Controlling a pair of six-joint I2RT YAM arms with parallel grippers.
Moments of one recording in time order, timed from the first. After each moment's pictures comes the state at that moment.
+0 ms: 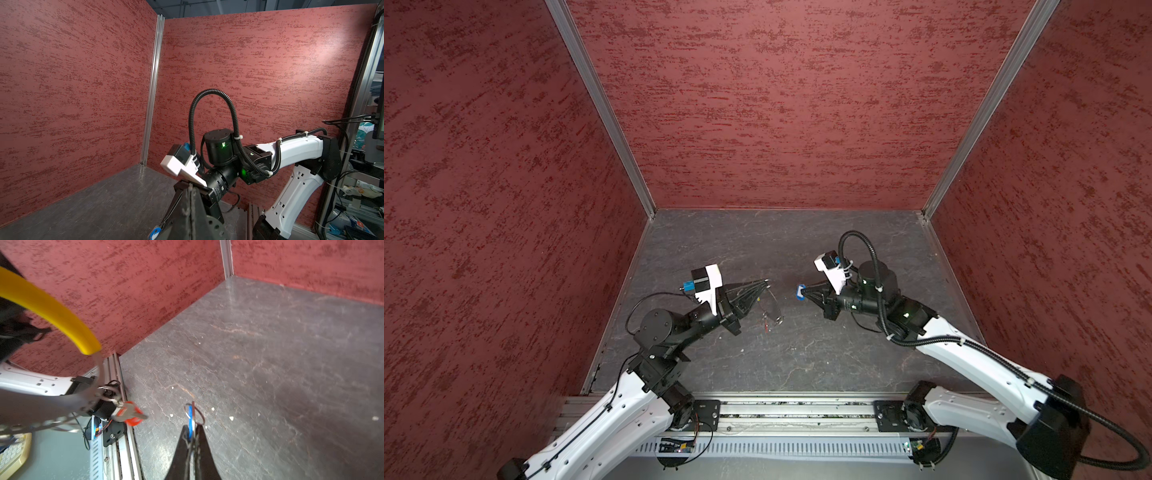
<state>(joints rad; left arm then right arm) -0.67 0.59 0.56 0.41 0.40 -0.34 0.69 1.12 0.77 -0.05 -0.45 0.24</state>
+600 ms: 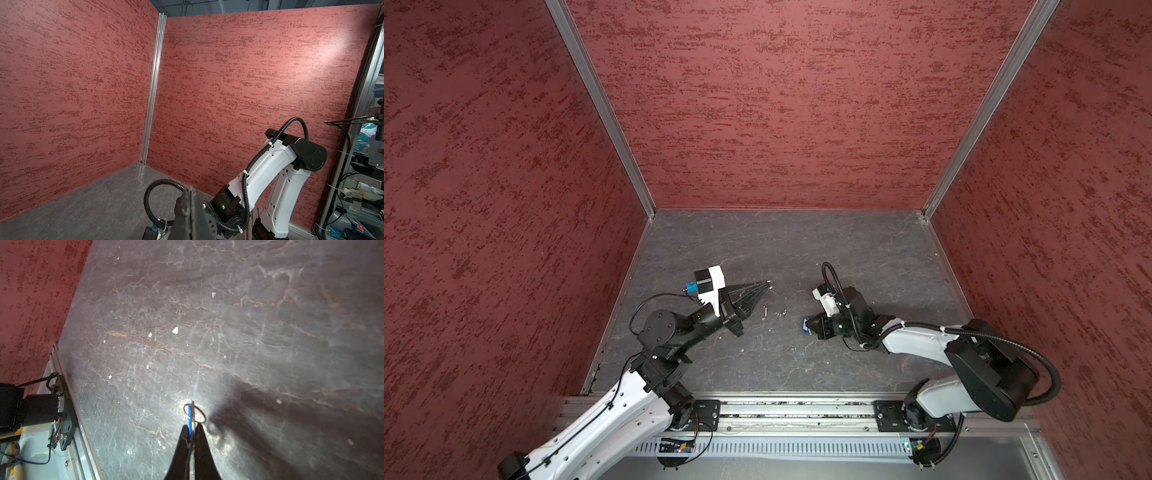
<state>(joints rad) -0.71 0.60 0.54 0.42 0.36 -0.34 0.65 1.46 0.51 0.21 -0.38 0.51</state>
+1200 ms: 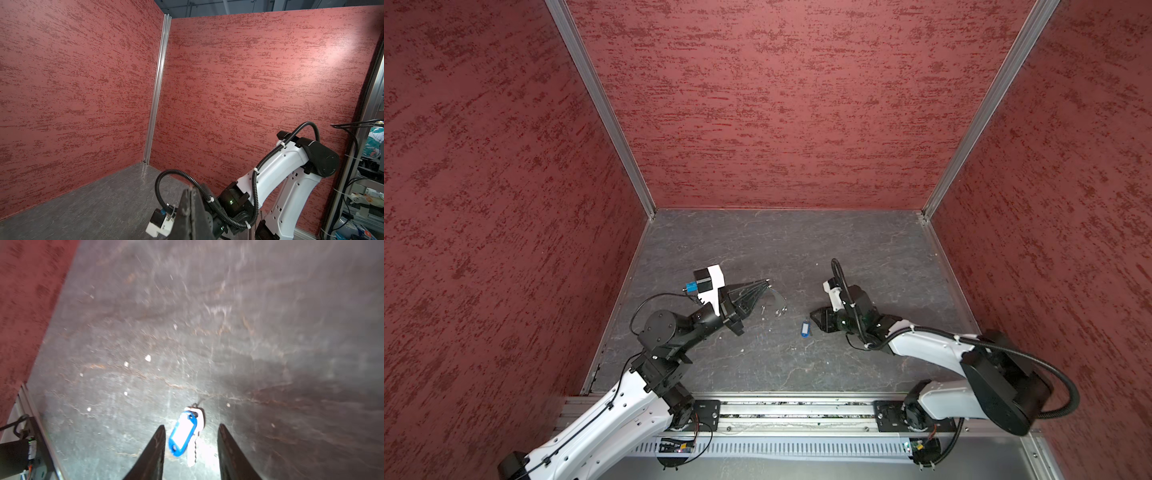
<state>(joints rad) -0.71 0.60 0.54 0.42 0.33 -0.34 0.64 1.30 0.52 0.11 -0.18 0.54</state>
